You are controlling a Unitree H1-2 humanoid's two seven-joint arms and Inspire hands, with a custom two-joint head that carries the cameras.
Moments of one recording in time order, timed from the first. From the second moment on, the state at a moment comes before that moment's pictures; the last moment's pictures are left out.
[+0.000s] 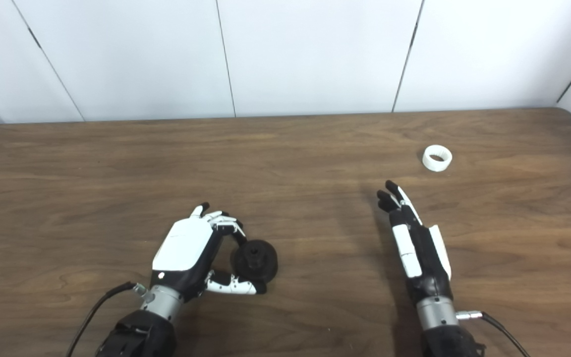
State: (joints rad) left arm 0.01 0.15 -0.42 -0.30 1.04 0.23 -0.17; right arm 0.17 -0.09 -0.01 -0.28 -0.06 0.05 -0.01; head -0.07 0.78
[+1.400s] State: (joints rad) left arm 0.01 0.16 -0.38 -0.30 1.02 0.21 -0.20; right arm -0.26 -0.51 -0.03 -0.09 -0.54 0.38 0.09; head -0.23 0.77
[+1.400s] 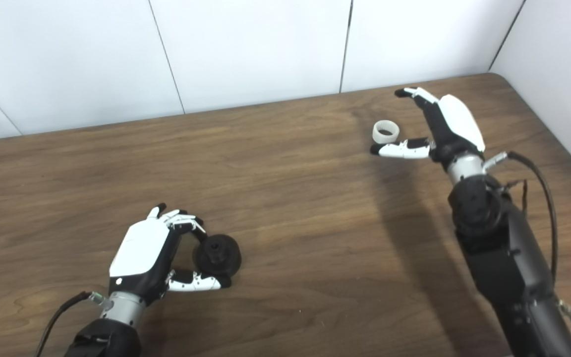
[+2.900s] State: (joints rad) left arm 0.02 0.17 -0.35 -0.30 0.98 0.18 -0.19; right arm -0.54 -0.56 0.19 0.36 -0.59 0.42 0.16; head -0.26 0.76
